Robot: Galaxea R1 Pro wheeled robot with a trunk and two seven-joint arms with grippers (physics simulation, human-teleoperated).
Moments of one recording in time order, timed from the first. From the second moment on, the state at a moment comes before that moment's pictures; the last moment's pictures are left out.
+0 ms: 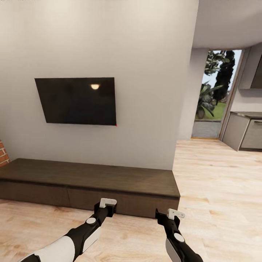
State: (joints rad) left arm -0.67 -0.03 -0.85 -0.30 0.71 -0.21 0.12; right arm -0.44 0.11 0.05 -0.49 -0.20 -0.23 -0.17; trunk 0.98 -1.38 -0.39
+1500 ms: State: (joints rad) left arm -0.67 -0.03 -0.86 -0.30 0.71 -0.21 0.12; right arm -0.44 0.11 0.05 -0.49 -0.20 -0.23 -0.17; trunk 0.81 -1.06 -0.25
